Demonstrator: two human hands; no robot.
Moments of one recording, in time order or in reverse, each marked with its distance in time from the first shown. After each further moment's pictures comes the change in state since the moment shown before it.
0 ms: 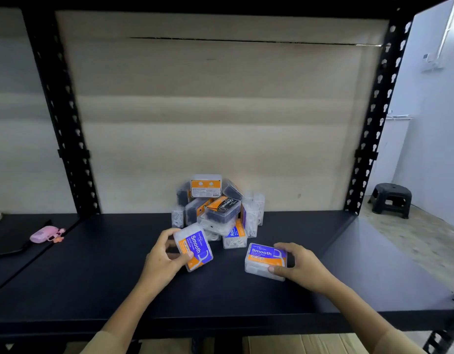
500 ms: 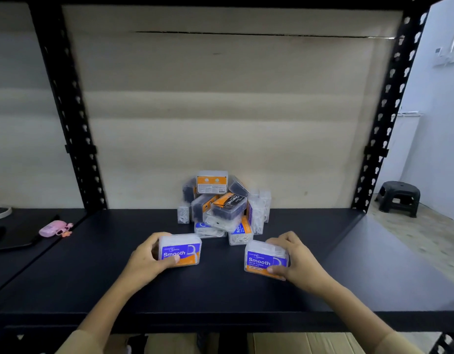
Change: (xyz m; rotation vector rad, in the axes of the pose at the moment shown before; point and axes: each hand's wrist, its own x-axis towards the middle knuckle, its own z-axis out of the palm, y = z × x) left_hand 0.003 -0.020 -0.043 0.110 -0.061 -0.020; right_hand 0.004 -0.014 0.014 0.022 0.042 -0.139
